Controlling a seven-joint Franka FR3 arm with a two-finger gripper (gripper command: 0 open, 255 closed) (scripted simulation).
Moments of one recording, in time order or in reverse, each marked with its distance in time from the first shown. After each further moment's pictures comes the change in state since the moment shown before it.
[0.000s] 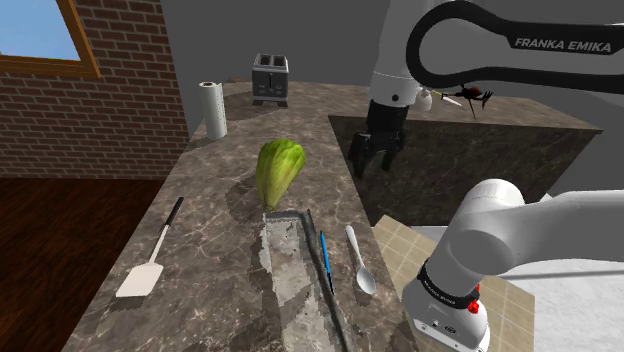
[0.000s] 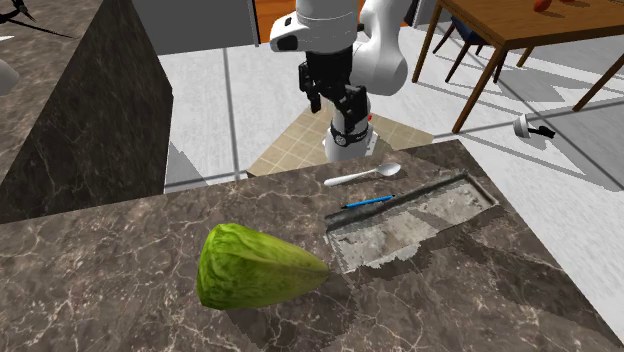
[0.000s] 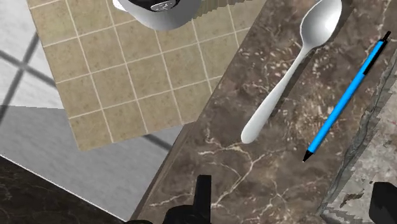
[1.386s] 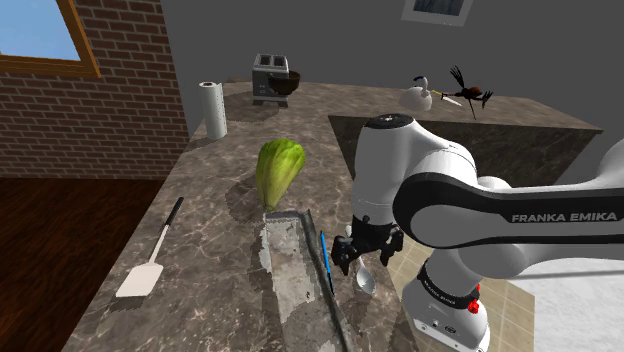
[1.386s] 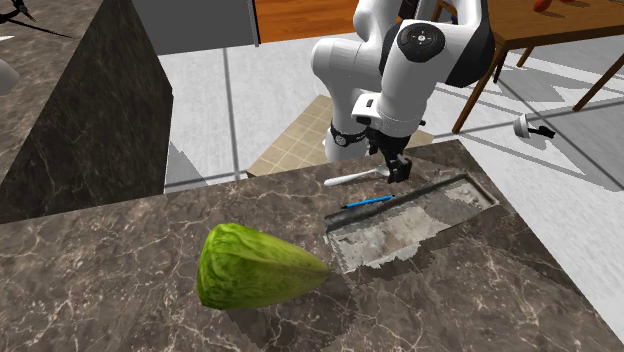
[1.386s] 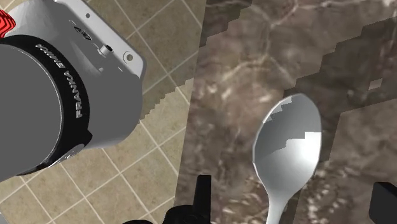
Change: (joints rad) arm 0.160 -0.088 0.529 -0.347 0.443 0.221 0.568
